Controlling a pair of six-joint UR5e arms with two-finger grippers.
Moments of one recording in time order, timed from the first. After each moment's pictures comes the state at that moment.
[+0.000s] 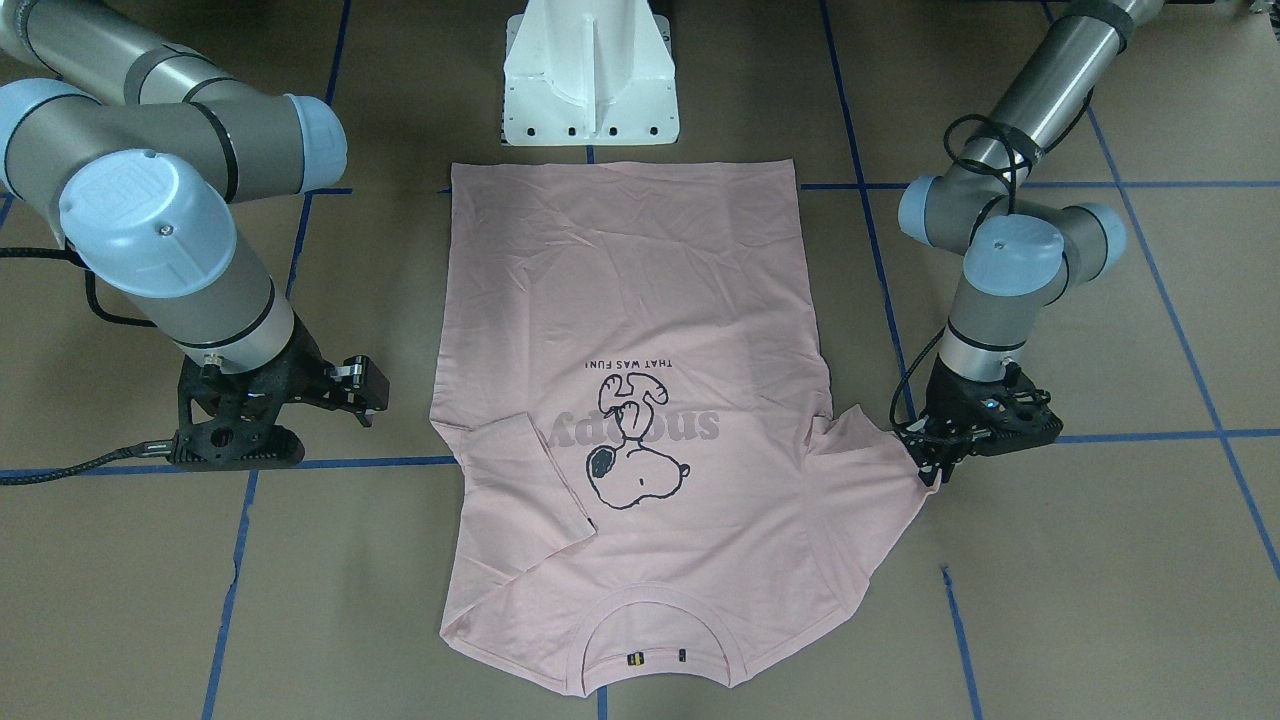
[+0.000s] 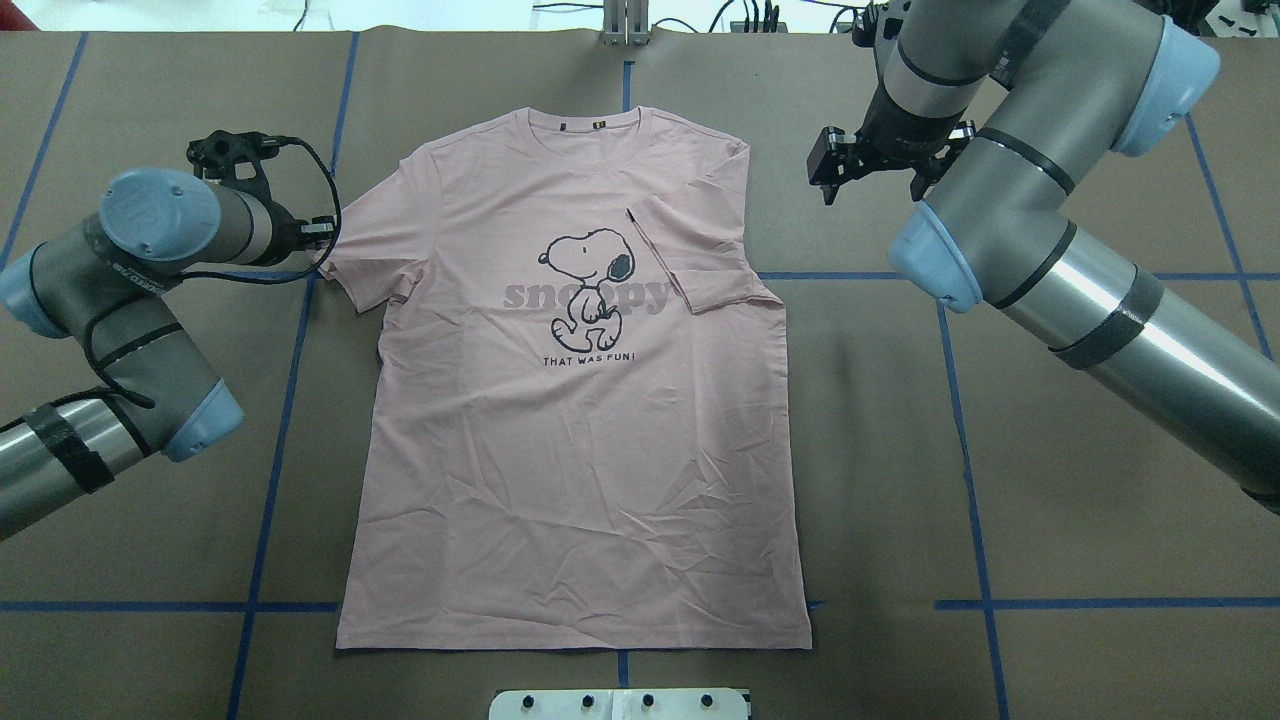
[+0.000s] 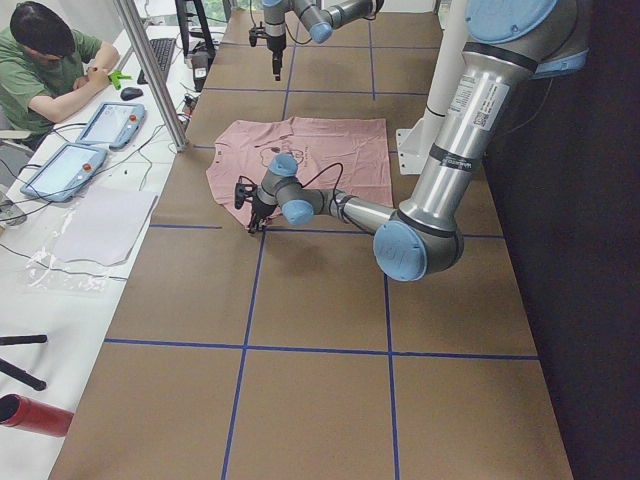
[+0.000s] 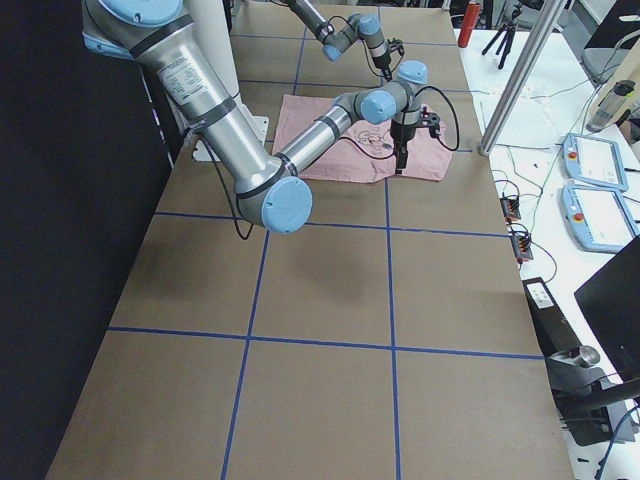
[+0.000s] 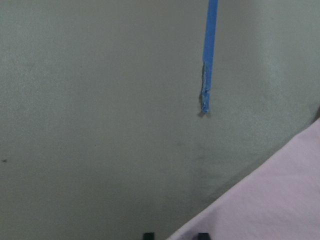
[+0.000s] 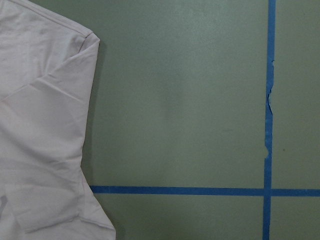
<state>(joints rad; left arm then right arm) -0.80 -1.97 -1.35 -2.24 -1.69 -1.19 0.92 -0.91 1.58 -1.71 2.10 0.80</state>
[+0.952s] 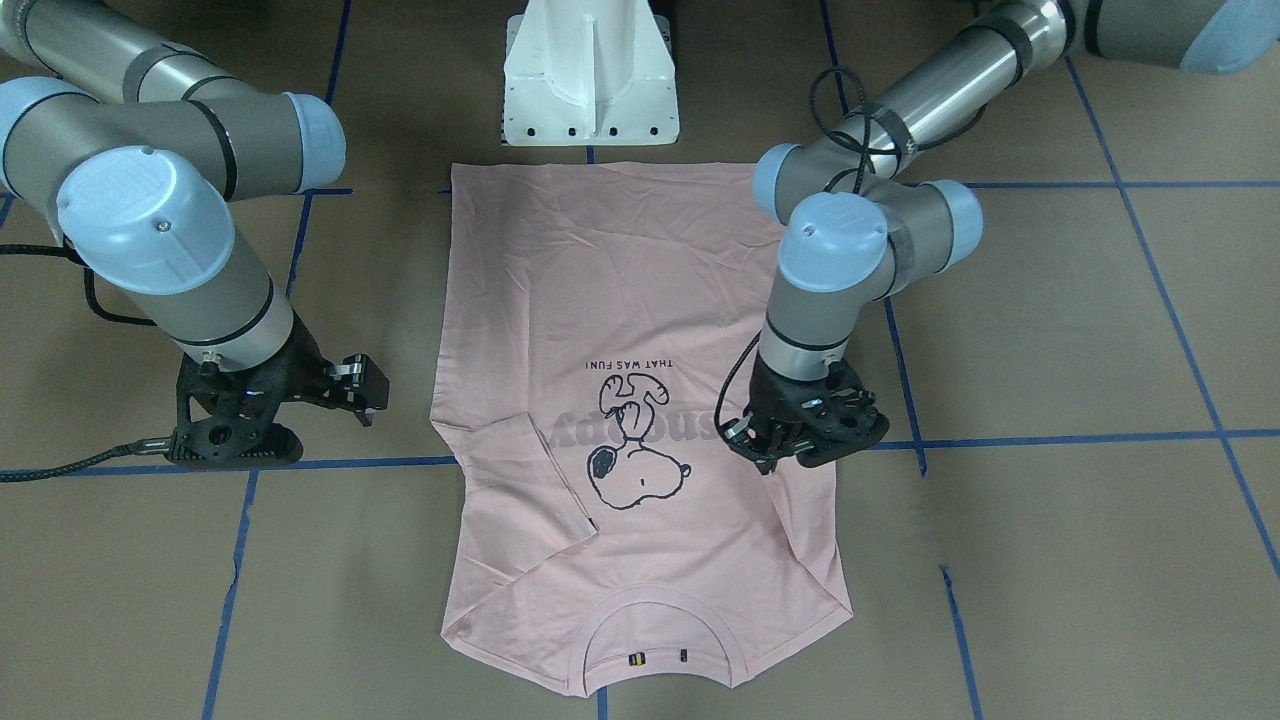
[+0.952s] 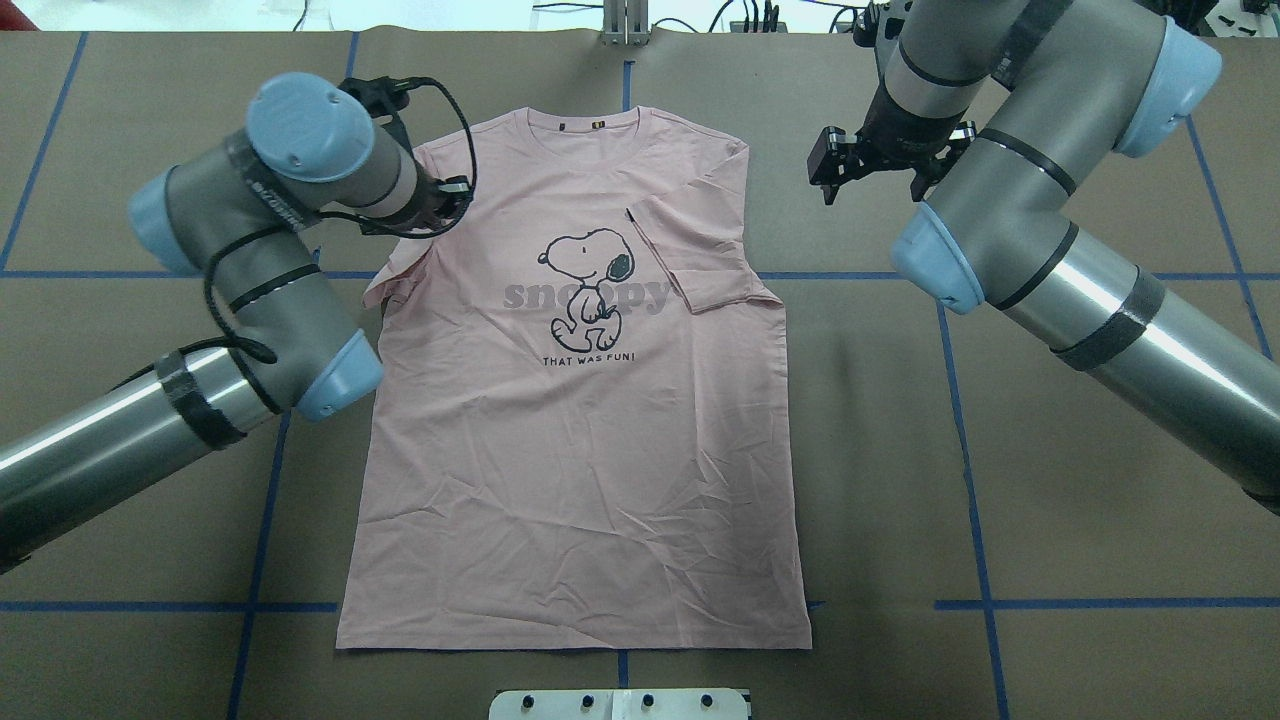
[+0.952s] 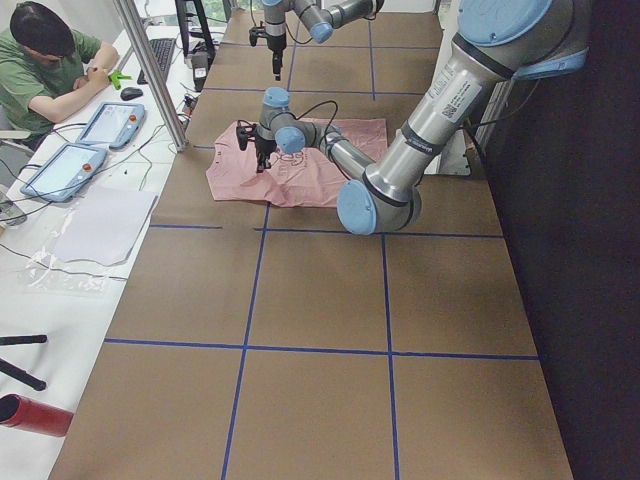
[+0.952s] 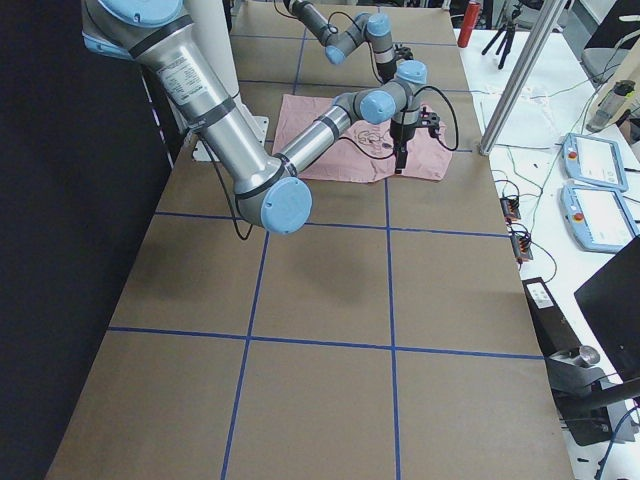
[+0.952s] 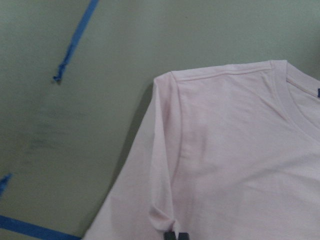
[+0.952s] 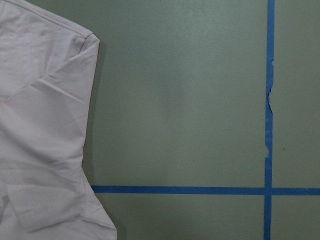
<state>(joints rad) -0.73 -2.35 -1.29 -1.92 -1.79 -1.45 0.92 -0.91 1.58 -1.70 2.10 0.81</state>
